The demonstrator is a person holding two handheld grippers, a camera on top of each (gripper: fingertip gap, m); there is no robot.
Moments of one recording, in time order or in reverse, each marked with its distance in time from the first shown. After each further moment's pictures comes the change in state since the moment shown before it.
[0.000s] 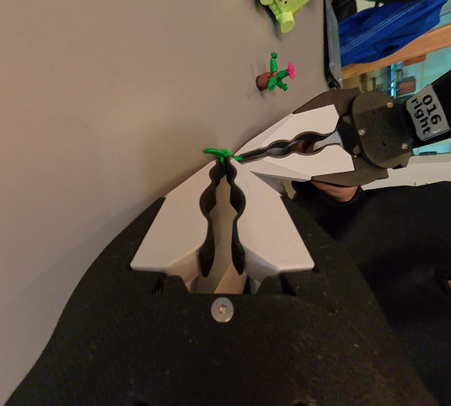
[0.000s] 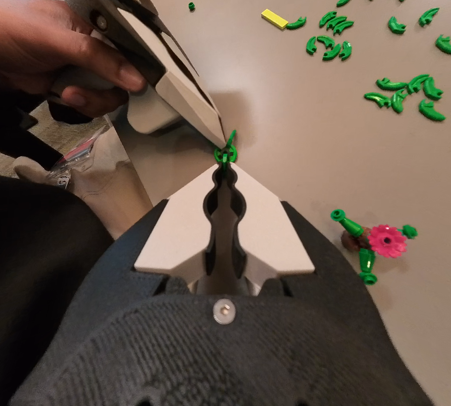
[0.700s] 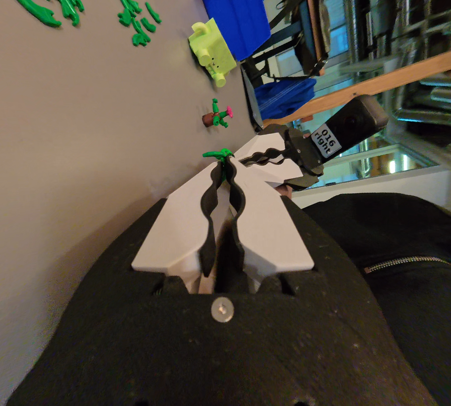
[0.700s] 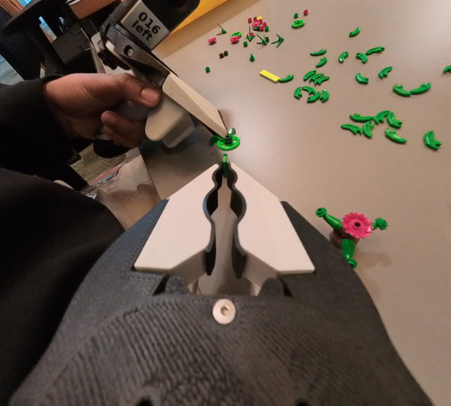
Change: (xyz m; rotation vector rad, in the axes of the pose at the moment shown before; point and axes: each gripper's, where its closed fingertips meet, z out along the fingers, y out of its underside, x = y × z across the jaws) left arm 0.031 -0.022 -0.018 0.232 0.308 -0.082; right arm -0.003 -0.023 -0.026 0.222 -0.050 0.011
